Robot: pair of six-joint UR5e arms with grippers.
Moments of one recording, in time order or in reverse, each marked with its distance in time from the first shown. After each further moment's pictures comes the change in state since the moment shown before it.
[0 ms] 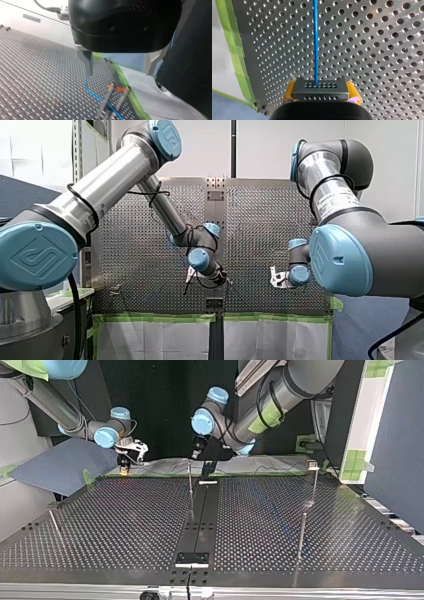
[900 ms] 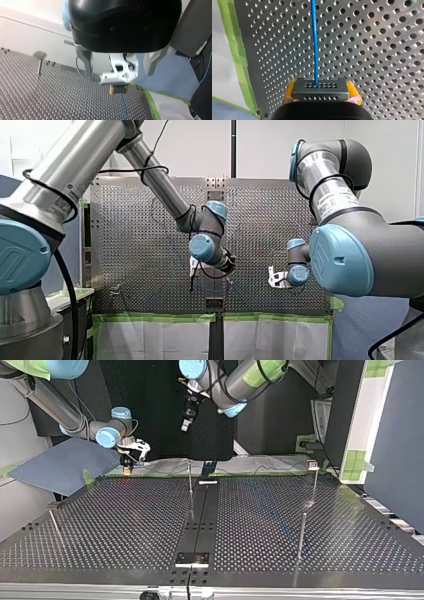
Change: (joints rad) left arm -0.229 0.236 -0.236 0.122 -0.221 -0.177; right arm 0.011 0.000 0.000 0.010 -0.028 0.017
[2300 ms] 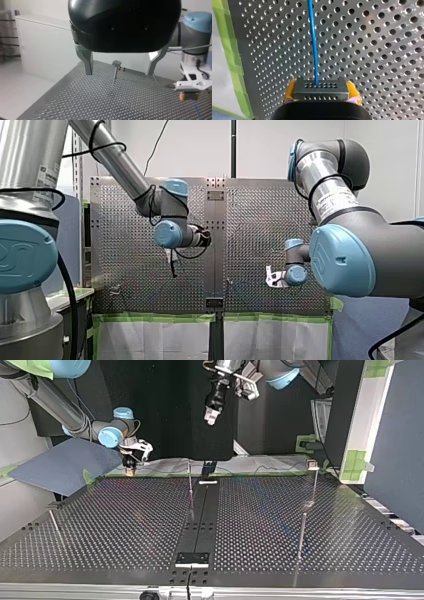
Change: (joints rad) left arm 0.075 0.362 -0.362 0.315 0.004 -0.096; right arm 0.016 0.000 -0.001 -0.022 -0.012 0.006
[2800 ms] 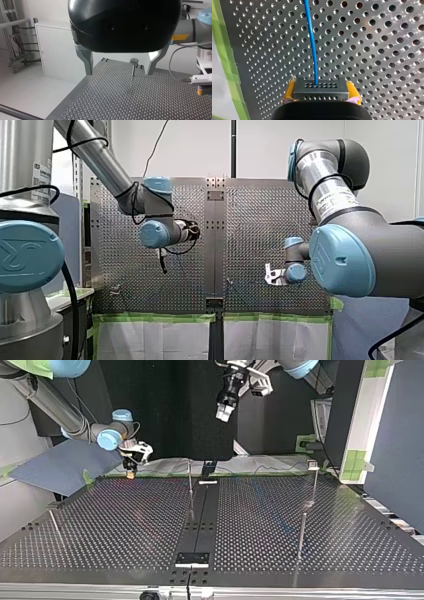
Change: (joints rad) left arm 0.052 0.102 -0.124 0.124 0.019 0.023; right arm 0.001 -0.003 -0.028 0.036 -0.027 0.027
